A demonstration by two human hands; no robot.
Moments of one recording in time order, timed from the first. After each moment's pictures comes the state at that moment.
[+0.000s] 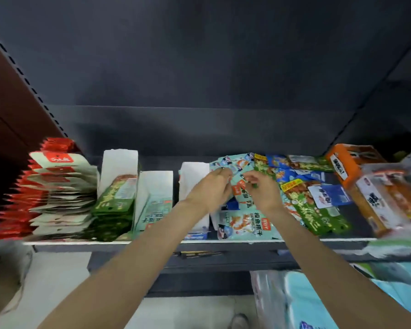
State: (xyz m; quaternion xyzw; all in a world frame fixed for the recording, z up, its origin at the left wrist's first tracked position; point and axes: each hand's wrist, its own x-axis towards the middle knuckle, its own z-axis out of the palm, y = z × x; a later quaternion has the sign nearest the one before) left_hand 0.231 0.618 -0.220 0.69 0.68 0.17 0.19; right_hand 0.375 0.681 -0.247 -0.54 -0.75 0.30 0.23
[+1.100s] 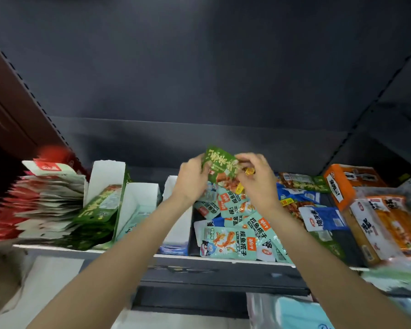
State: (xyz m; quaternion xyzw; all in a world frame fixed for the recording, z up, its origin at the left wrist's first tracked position) left_hand 0.246 0.647 -0.178 0.52 0.74 0.41 0.16; right_hand 0.394 0.709 -0.186 -0.40 -0.76 0.34 0.38
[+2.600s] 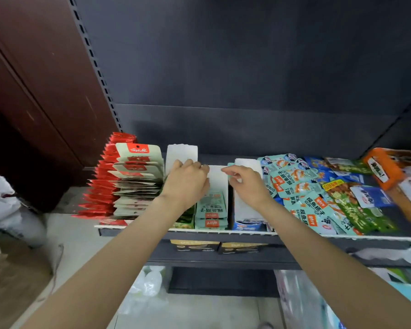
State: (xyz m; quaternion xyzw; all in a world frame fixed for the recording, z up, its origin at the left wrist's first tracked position) left_hand 0.085 0.502 -0.181 0.68 0.73 -0.02 -0.07; right_hand 0.233 0.584 -0.209 -0.42 -0.82 0.34 0.19
